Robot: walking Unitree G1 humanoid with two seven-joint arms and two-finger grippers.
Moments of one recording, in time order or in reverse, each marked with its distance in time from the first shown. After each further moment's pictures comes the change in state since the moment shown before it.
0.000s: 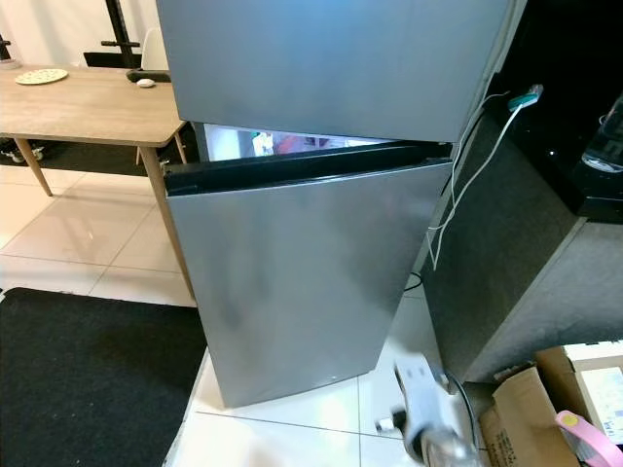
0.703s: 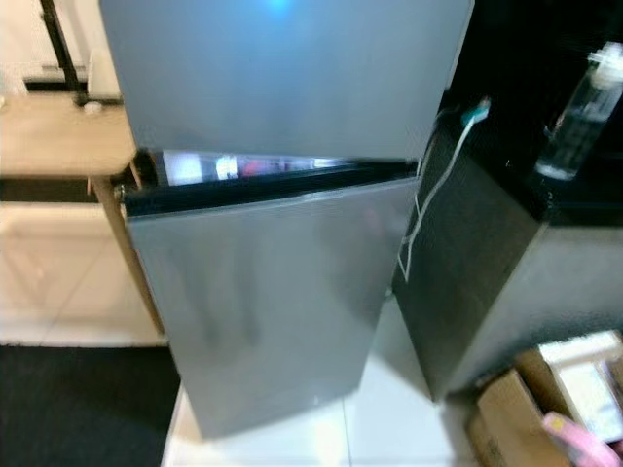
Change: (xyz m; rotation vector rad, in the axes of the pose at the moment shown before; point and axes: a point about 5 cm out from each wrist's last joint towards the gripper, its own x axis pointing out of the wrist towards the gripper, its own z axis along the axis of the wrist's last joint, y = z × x) left arm 0.001 -0.001 0.005 0.047 0.002 -0.006; right arm -0.045 -0.019 -0.125 0.056 0.390 -0.194
